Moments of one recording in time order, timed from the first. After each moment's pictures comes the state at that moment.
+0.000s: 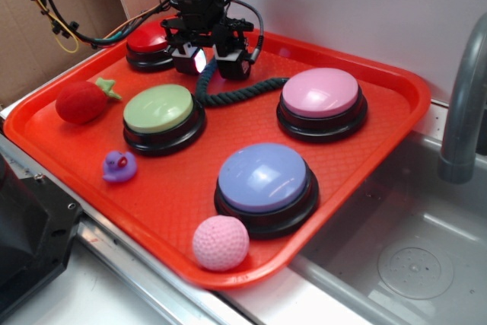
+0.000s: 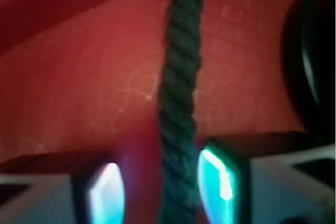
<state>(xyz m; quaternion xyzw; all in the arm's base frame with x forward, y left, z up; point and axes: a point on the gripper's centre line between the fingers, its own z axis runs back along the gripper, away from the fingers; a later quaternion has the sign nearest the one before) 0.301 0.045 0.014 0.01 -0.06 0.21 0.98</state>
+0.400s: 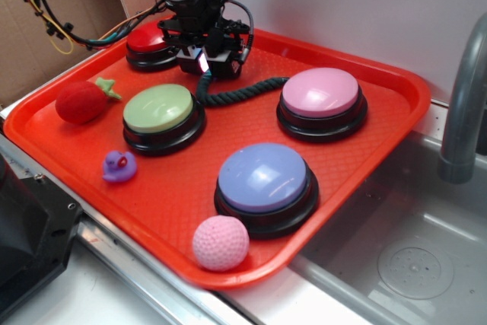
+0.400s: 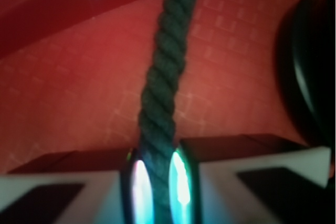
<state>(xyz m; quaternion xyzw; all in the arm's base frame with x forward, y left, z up) 0.292 0.047 0.016 0.02 -0.07 0.20 0.98</state>
